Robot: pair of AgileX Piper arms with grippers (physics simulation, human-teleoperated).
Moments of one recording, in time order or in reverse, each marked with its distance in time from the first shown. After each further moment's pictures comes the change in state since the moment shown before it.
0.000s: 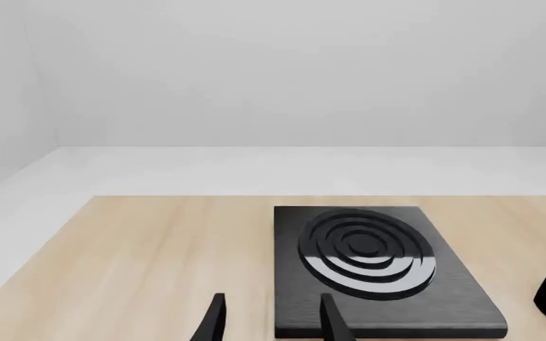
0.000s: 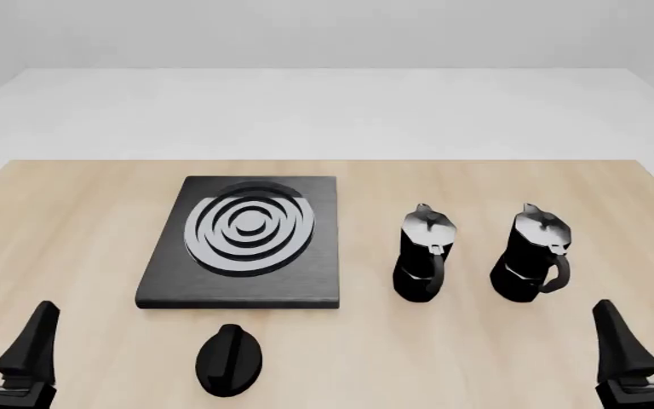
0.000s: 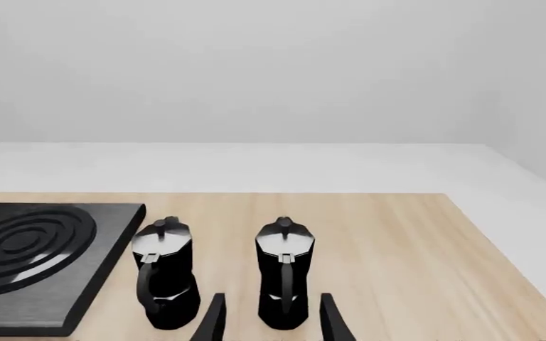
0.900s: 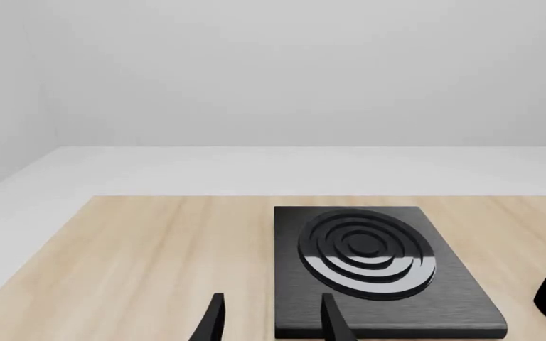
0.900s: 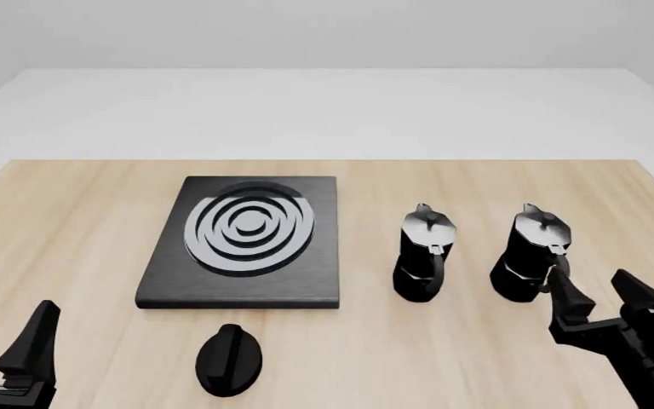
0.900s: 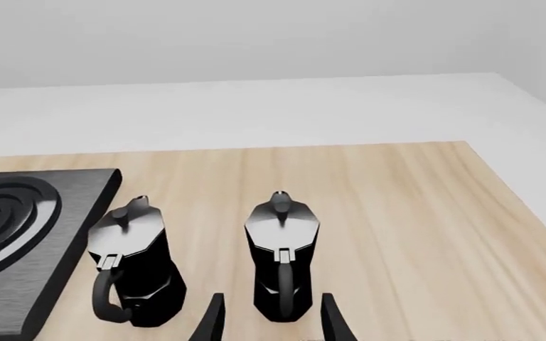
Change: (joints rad) left arm 0.000 0.005 -0.003 -0.001 0.000; right arm -0.019 0.863 -0.005 -0.662 0.029
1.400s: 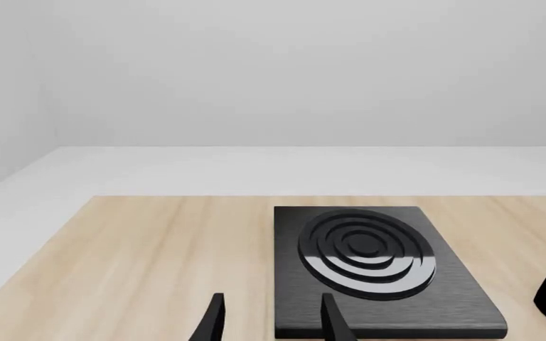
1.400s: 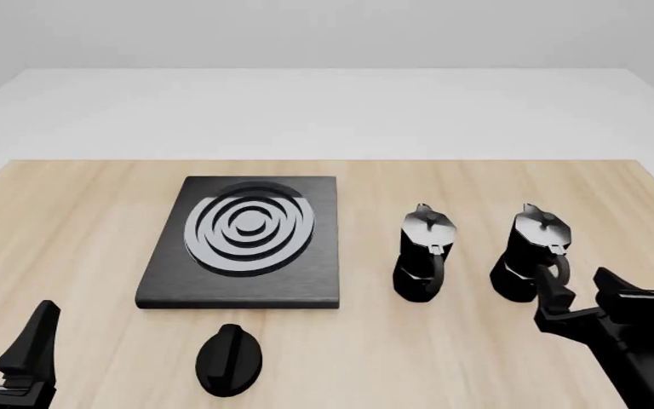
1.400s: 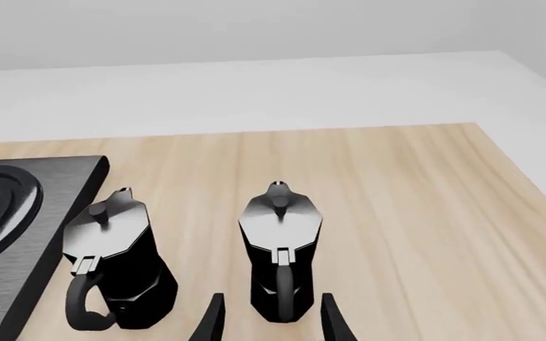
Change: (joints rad) left arm 0.000 0.000 0.000 0.000 0.000; right arm -0.005 0.297 -0.020 -0.223 0.005
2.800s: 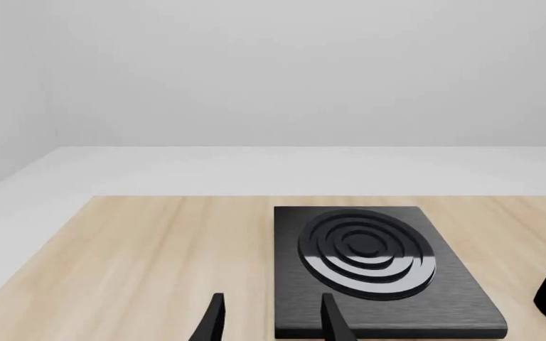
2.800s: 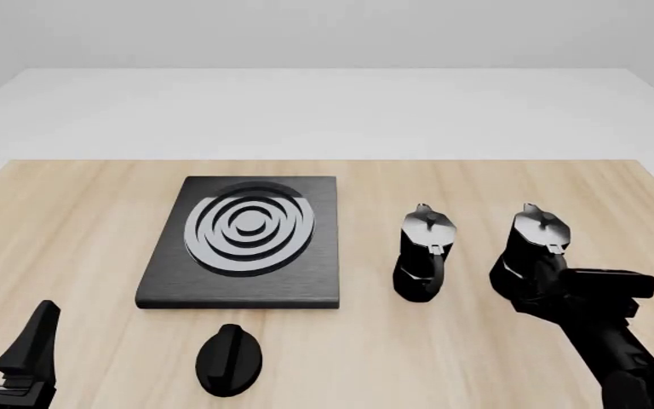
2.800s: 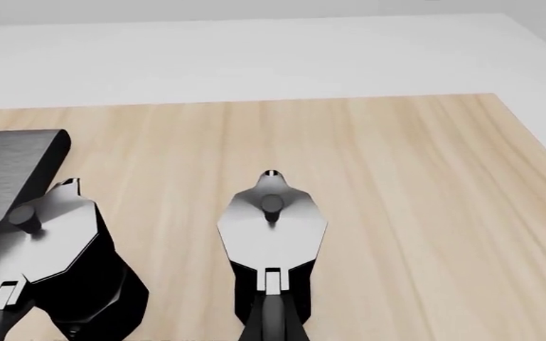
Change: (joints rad) left arm 0.000 0.000 0.000 0.000 0.000; right arm -0.017 0.426 -0.137 -0.185 -0.022
